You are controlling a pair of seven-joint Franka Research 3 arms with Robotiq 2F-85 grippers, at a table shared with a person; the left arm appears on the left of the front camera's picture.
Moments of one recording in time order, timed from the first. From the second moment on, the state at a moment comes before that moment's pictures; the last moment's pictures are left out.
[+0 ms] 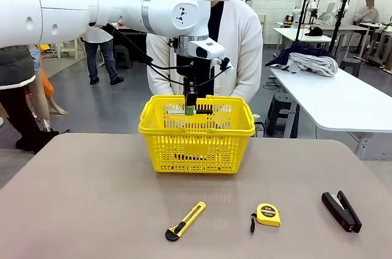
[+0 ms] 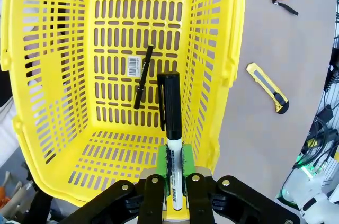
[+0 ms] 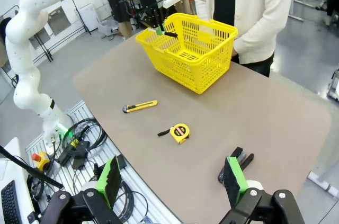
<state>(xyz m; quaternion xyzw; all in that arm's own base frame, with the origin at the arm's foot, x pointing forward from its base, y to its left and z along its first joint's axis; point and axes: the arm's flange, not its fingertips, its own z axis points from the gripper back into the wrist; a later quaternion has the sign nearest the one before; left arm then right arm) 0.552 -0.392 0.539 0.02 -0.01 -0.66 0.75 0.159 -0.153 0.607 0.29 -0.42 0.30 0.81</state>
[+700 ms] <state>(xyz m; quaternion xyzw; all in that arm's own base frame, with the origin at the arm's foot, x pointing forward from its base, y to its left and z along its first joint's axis) 0.579 -0.386 0.513 0.01 -0.02 -0.67 0.75 0.159 -0.153 0.607 0.29 -0.42 0.30 0.81</state>
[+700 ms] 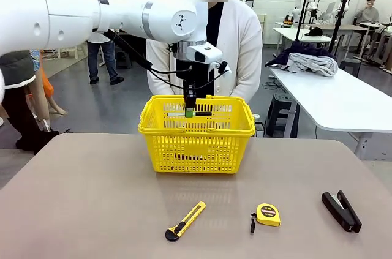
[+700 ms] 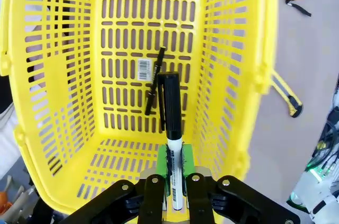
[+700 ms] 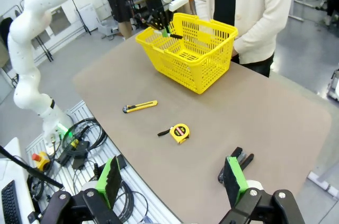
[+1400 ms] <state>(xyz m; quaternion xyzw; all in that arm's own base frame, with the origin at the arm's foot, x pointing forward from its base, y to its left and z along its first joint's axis) 0.625 -0.399 0.420 -0.01 0.02 -0.68 0.73 0.159 -0.153 0.607 0.29 -0.42 0.30 0.81</state>
